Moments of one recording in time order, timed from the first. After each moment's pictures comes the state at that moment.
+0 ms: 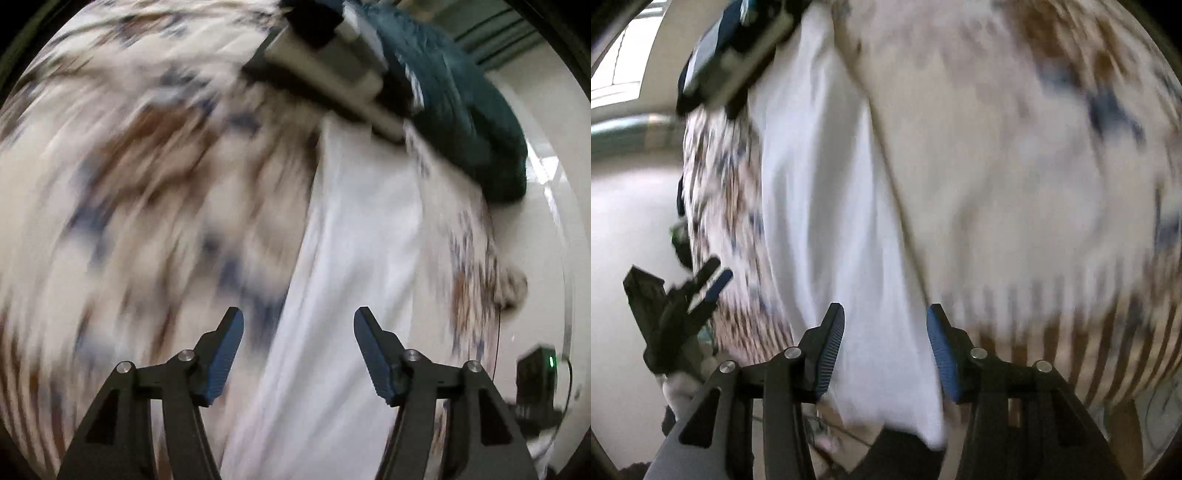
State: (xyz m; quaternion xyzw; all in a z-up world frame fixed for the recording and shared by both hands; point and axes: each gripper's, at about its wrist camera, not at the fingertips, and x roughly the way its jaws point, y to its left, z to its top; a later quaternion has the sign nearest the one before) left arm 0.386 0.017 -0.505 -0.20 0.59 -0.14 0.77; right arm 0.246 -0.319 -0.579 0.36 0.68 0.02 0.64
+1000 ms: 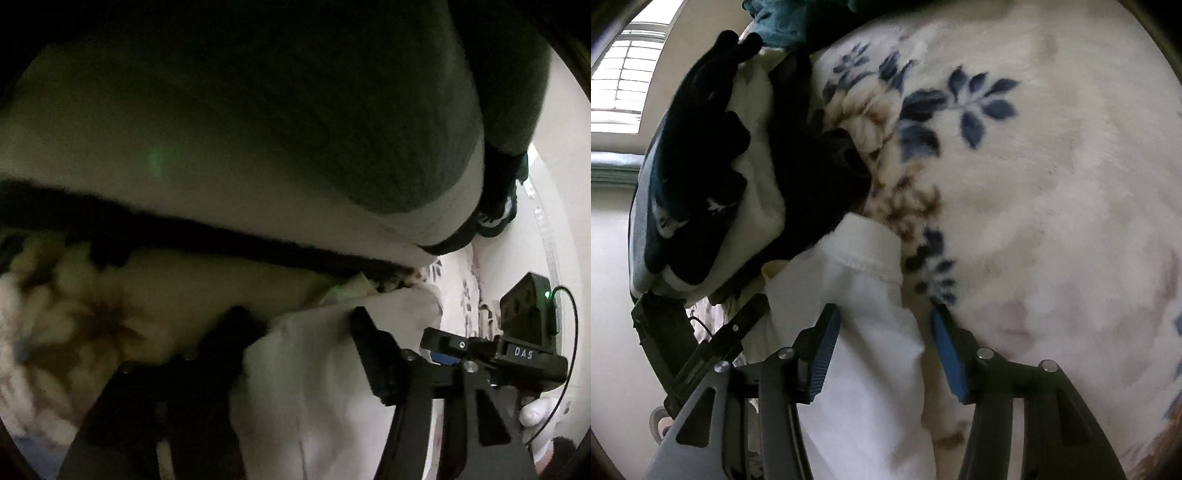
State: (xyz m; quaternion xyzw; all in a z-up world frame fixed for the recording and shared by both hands) left arm 0.623 -0.062 -0.603 -0.20 0.57 -0.25 0.75; right arm 0.605 -0.359 -0.670 0.35 0.62 0.02 0.70
